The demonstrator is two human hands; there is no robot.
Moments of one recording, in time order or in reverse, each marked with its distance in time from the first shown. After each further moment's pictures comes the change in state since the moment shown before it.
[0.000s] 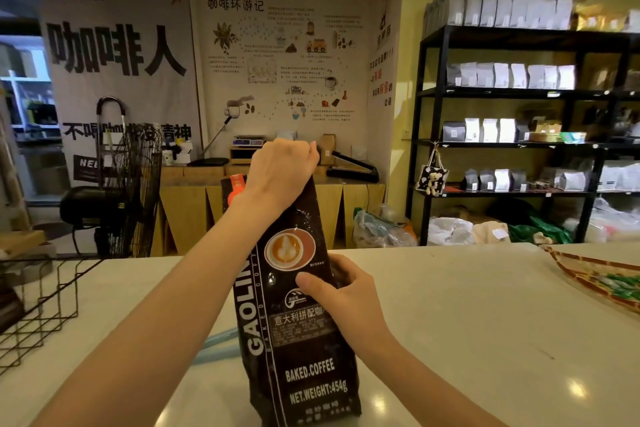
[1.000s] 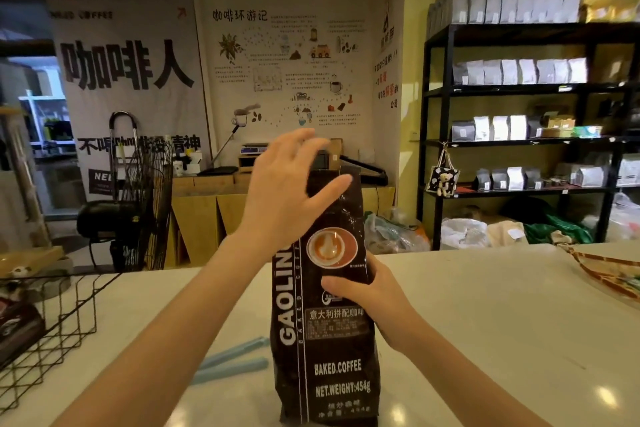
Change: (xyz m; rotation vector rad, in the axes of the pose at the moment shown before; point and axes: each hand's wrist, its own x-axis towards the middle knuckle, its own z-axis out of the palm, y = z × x) left_hand -0.025 0.010 -0.029 -0.154 -0.021 -0.009; right_hand 0.024 -0.005 -0.018 0.042 -0.105 0.124
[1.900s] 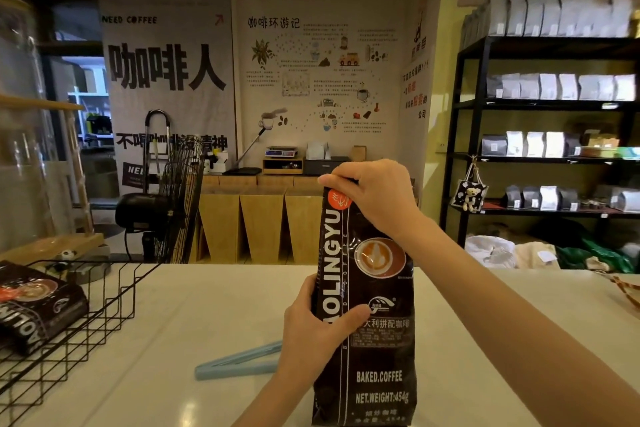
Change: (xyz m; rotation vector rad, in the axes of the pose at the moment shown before) left_hand -0.131 -0.001 0.040 -0.936 -0.064 -0.783; right_hand 0.079 -0.100 0.032 -1.148 0.217 -0.985
